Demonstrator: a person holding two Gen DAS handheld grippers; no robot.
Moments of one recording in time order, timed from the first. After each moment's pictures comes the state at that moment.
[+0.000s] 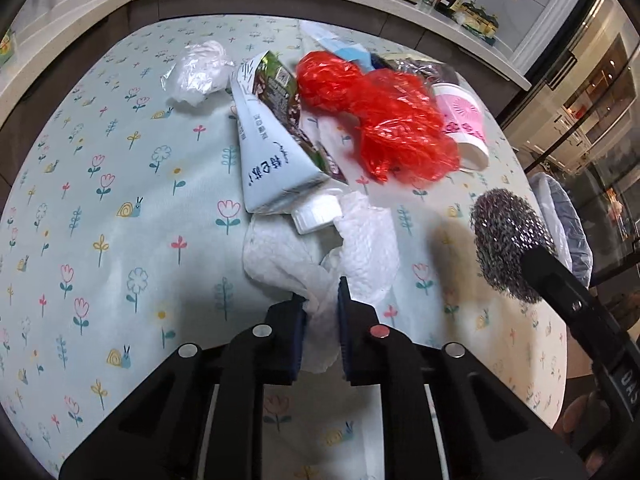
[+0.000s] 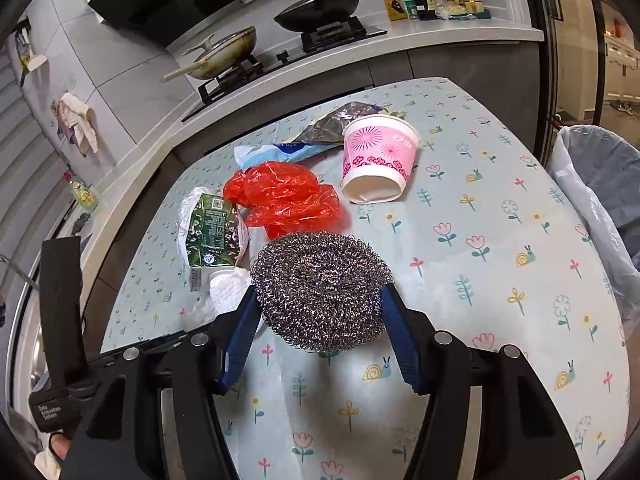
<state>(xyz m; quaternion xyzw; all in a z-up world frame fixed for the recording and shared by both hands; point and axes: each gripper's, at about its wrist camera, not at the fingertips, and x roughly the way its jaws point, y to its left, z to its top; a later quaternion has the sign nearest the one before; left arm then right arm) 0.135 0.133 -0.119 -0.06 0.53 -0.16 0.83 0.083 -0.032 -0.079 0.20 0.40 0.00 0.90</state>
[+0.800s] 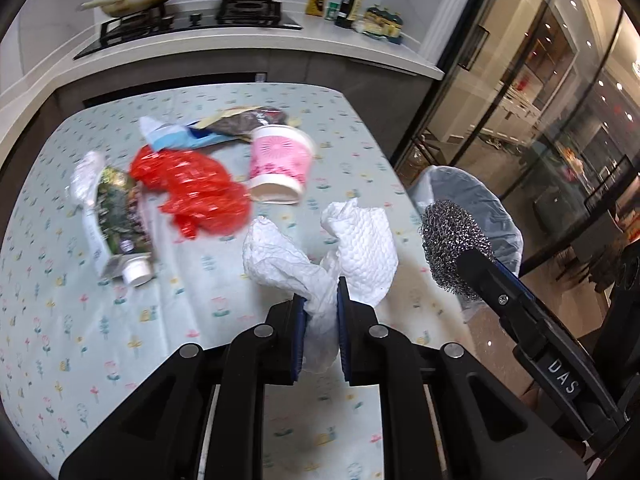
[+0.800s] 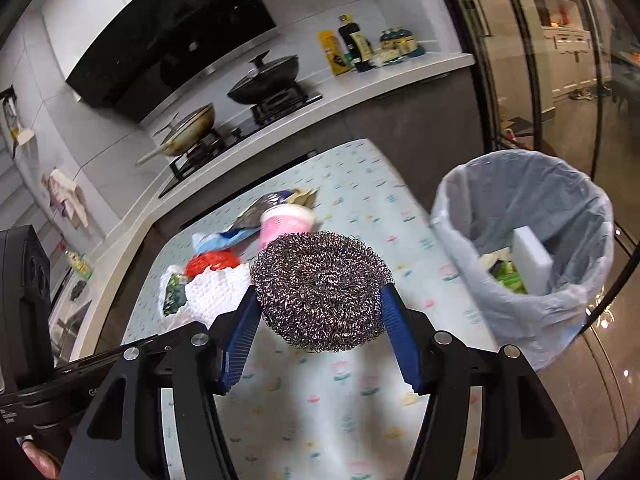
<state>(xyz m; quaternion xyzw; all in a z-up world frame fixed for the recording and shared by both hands) 0.095 -0.008 -0.037 0.00 0.47 -0.25 0.85 0.013 -0.152 -0.038 0.25 0.32 -0.08 0.91</state>
